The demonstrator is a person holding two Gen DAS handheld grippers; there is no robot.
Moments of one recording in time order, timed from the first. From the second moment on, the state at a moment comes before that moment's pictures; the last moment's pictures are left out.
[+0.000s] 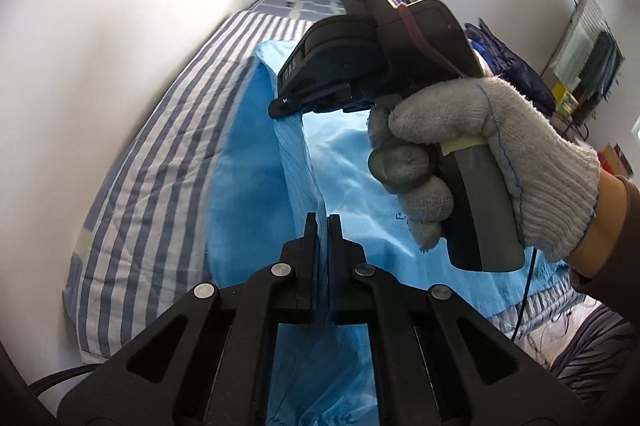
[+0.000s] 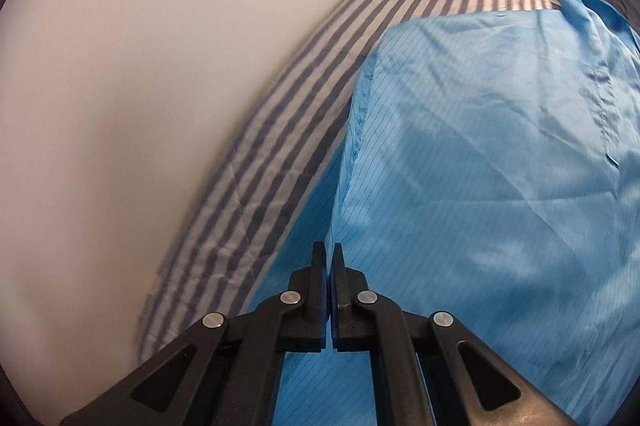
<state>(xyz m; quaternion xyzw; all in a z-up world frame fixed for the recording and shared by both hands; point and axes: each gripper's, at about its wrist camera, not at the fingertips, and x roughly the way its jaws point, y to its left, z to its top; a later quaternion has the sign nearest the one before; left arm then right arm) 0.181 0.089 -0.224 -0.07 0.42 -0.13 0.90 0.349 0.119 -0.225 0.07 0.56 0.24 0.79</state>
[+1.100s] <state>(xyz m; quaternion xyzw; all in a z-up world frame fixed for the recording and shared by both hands) 0.165 0.177 -0.277 -0.18 0.50 -0.07 0.85 0.339 0.077 -0.228 0.14 0.54 0.28 0.78</state>
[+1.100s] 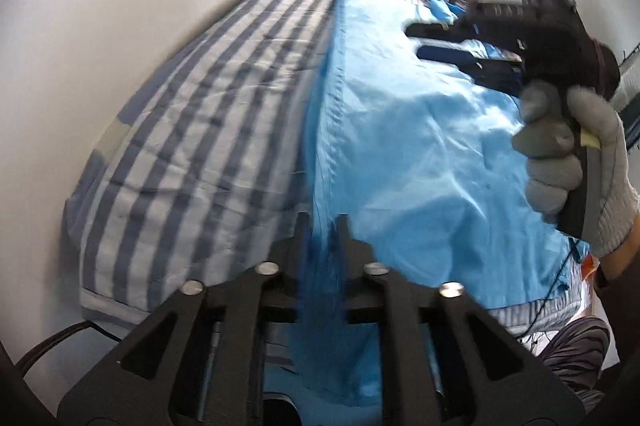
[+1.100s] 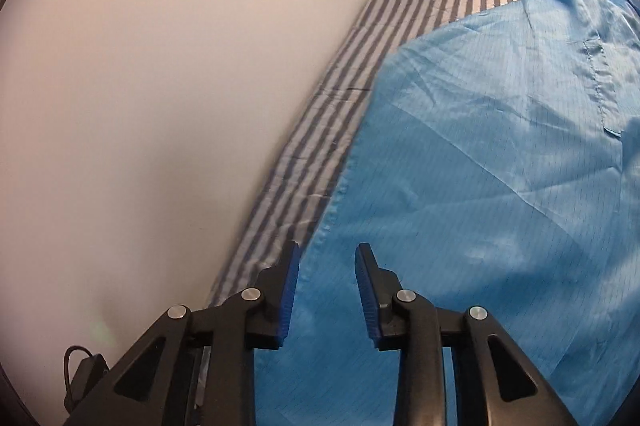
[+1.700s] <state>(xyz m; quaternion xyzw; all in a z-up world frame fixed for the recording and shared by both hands) 0.213 0.187 -0.304 -0.29 0.49 -0.12 0.81 0.347 0.070 -0.262 0.10 0.58 0.24 0.77</state>
